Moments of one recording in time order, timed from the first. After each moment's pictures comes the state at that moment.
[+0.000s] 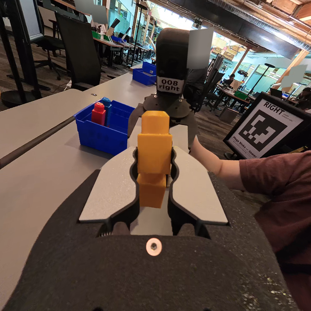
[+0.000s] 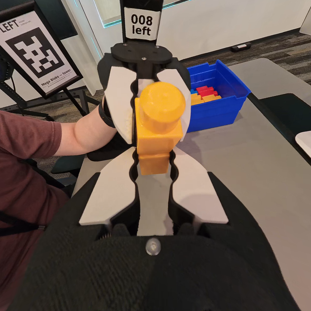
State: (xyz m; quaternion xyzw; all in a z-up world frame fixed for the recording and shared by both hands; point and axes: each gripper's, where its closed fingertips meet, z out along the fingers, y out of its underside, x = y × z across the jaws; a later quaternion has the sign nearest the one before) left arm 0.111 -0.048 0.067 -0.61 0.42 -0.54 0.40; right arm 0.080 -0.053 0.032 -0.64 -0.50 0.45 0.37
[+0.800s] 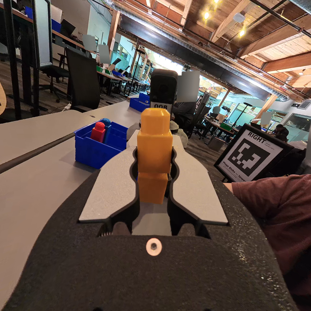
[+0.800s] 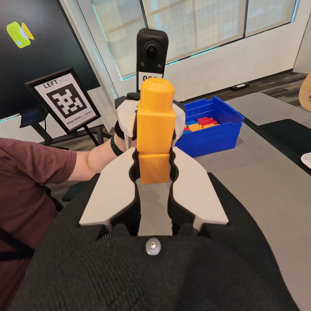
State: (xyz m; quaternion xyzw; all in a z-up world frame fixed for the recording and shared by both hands) left arm 0.110 -0.036 0.079 -0.57 0.36 -0.60 0.43; right arm 0.085 -0.040 0.055 -0.59 -0.44 0.54 0.41
